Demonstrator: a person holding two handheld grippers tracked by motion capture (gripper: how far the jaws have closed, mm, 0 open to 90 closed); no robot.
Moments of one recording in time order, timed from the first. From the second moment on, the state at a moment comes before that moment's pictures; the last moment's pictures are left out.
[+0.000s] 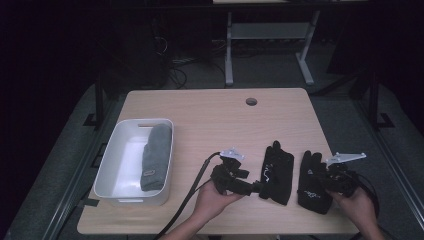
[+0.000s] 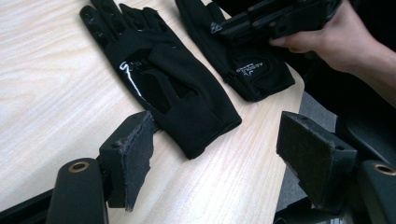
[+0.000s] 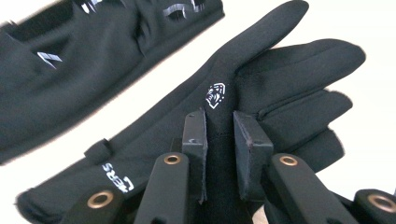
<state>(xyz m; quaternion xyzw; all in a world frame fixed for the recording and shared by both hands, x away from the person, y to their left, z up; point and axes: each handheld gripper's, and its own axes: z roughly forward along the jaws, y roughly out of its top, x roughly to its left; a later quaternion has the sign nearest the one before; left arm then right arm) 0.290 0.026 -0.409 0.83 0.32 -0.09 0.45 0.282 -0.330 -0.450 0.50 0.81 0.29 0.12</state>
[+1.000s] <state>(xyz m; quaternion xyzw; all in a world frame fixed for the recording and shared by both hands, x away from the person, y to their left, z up) 0.290 0.042 -0.407 0.82 0.33 -0.08 0.45 0.321 -0.252 -0.405 0.49 0.78 0.38 0.09</state>
